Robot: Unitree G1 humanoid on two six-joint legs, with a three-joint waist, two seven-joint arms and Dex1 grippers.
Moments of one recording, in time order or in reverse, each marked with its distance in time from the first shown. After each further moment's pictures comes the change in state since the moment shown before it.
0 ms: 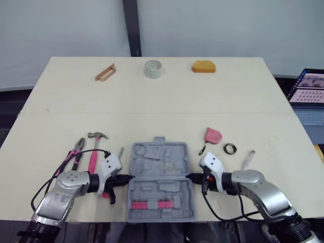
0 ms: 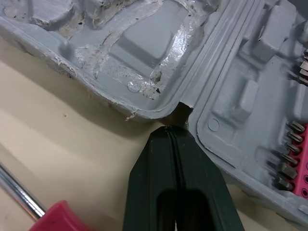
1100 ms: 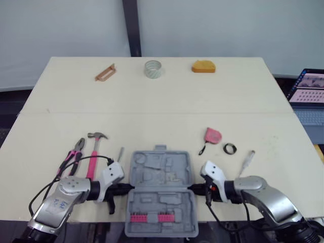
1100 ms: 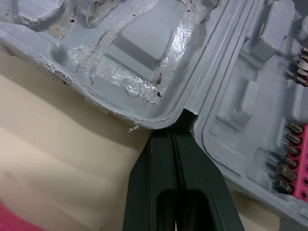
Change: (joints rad) left arm 0.061 0.052 -0.043 -0.076 -0.024 0.042 -0.005; right arm 0.044 -0.072 0.039 -0.048 0.043 0.032 0.042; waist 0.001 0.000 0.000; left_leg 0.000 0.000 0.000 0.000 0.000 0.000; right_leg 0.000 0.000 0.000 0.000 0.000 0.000
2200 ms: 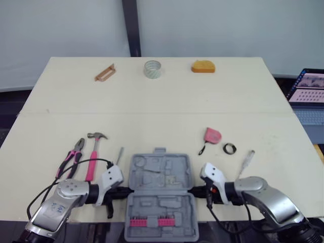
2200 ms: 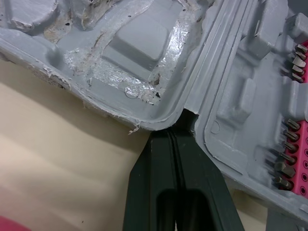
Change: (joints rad) left arm 0.033 0.023 -0.008 0.009 -0.013 -0.060 -0.010; right arm 0.005 -0.018 0.010 -0.020 0.010 0.016 0.015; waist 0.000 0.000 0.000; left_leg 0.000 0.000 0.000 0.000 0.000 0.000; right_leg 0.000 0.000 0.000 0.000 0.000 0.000
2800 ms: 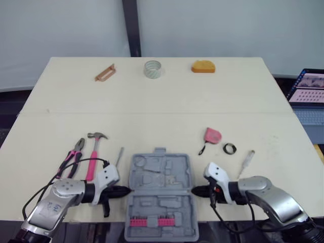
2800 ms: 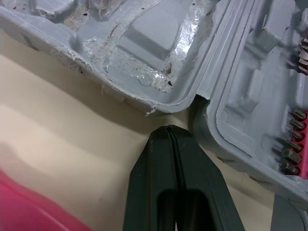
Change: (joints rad) left arm 0.005 0.021 0.030 0.034 -0.009 -0.025 -0.010; right arm 0.005 -0.038 -0.018 0.026 0.011 -0.026 0.006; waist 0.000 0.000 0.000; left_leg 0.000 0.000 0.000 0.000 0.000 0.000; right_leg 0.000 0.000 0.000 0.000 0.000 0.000
